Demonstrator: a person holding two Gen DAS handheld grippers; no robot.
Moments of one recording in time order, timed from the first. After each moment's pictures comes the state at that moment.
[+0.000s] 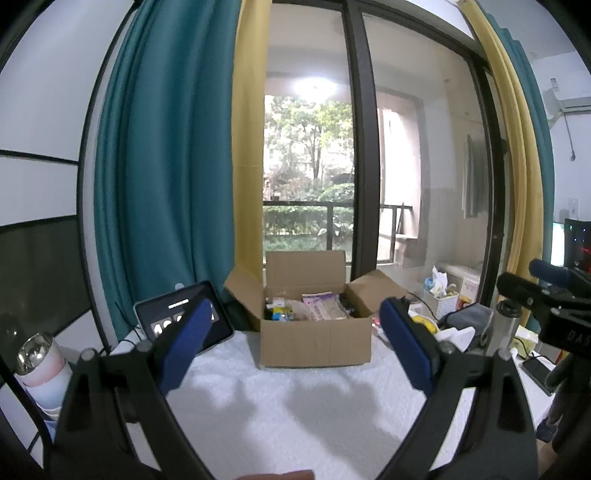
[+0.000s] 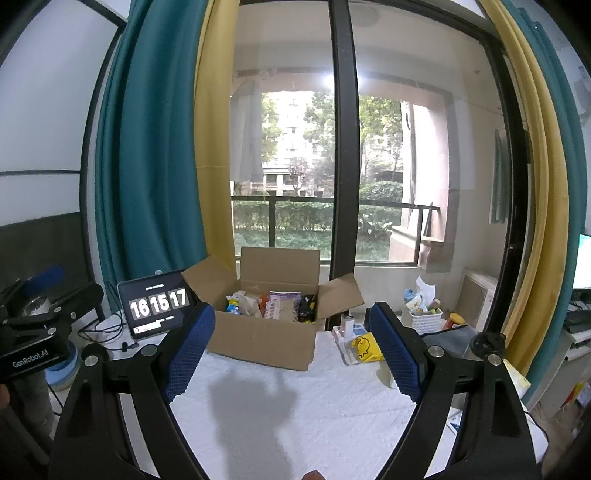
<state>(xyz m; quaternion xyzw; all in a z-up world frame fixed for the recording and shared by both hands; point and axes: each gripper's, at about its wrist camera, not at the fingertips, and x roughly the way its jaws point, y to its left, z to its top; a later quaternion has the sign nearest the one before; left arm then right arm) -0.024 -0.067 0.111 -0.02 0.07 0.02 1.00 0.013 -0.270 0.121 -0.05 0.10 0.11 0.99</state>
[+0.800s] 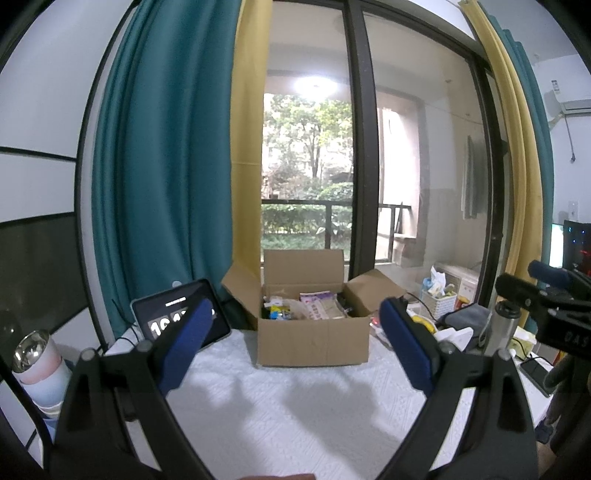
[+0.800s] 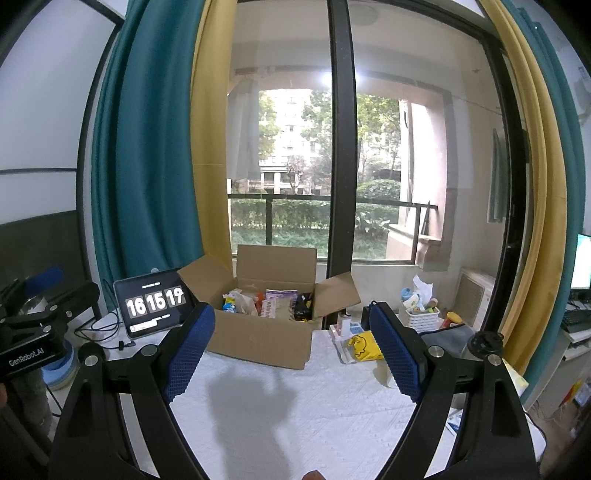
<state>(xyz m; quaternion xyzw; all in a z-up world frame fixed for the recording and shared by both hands) -0.021 -0.072 0.109 -0.02 0.08 0.02 1.00 0.013 -0.272 0.120 -0.05 0.10 0.10 0.99</state>
